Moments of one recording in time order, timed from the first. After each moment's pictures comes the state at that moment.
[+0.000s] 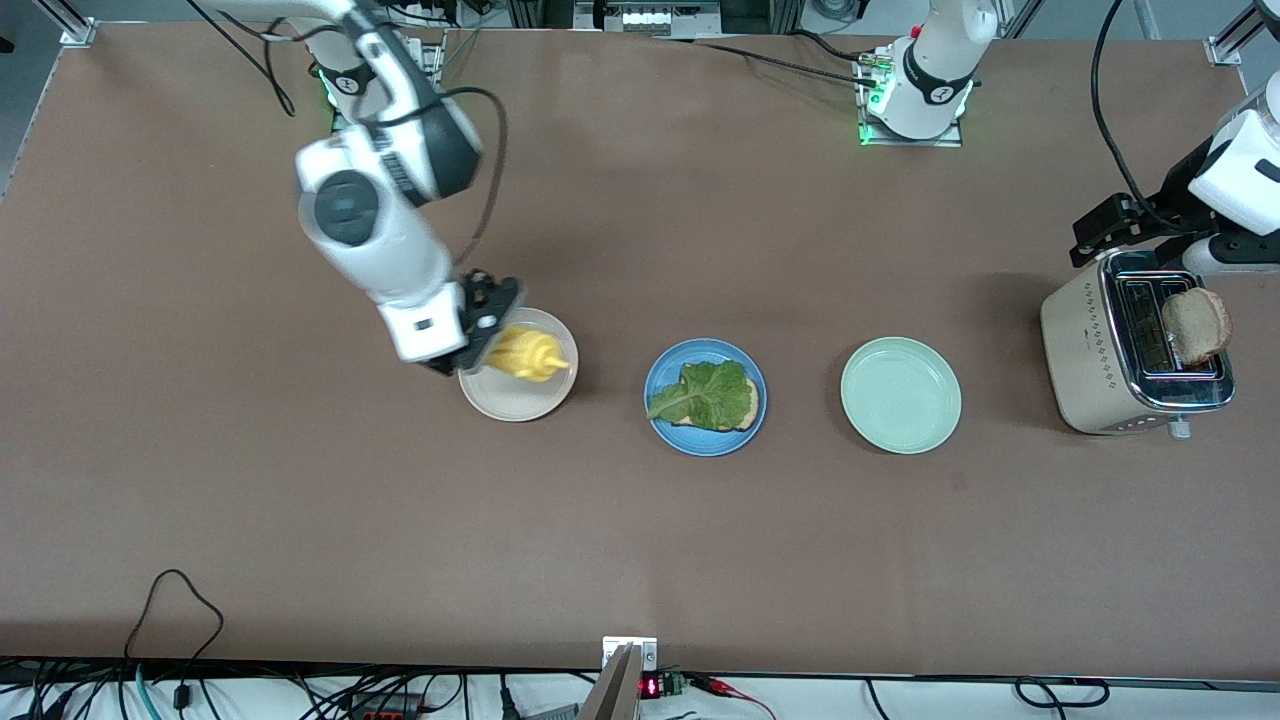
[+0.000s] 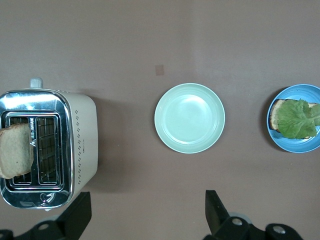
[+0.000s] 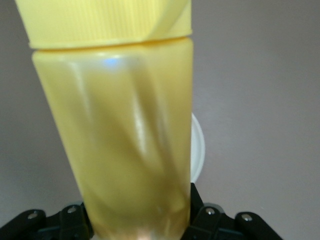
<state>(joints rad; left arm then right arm) 0.03 -0.08 -0.04 -1.76 -0.02 1.71 -0.04 0.33 0.38 0.24 -1.80 -0.13 2.19 -0.50</state>
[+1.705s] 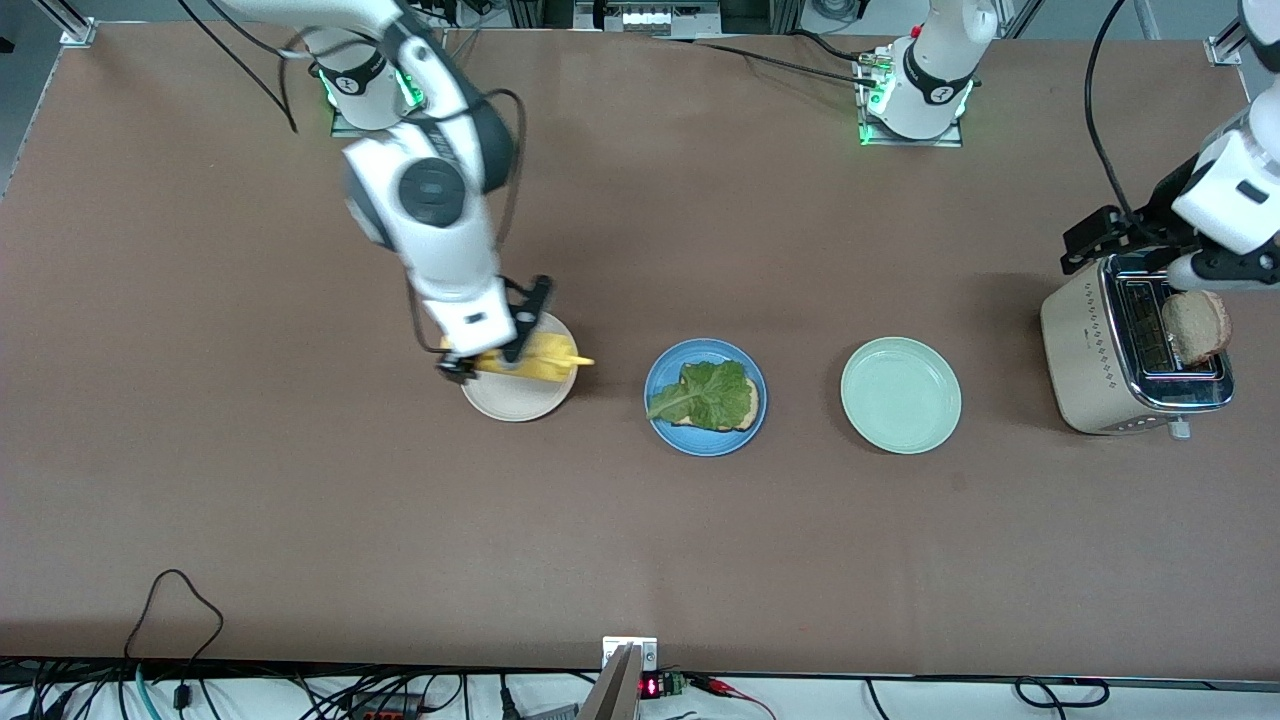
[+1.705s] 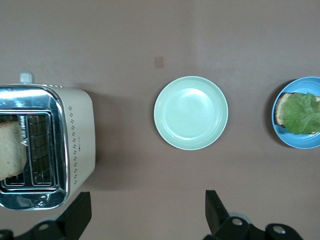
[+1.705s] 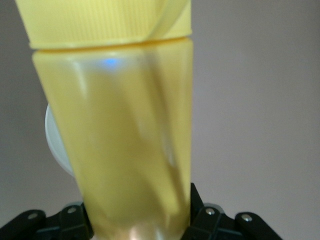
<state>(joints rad) 0.03 -0.02 -0.03 -1.76 -0.02 1.71 -0.04 0.27 0.31 0.21 -1.79 -0.21 2.13 -0.69</state>
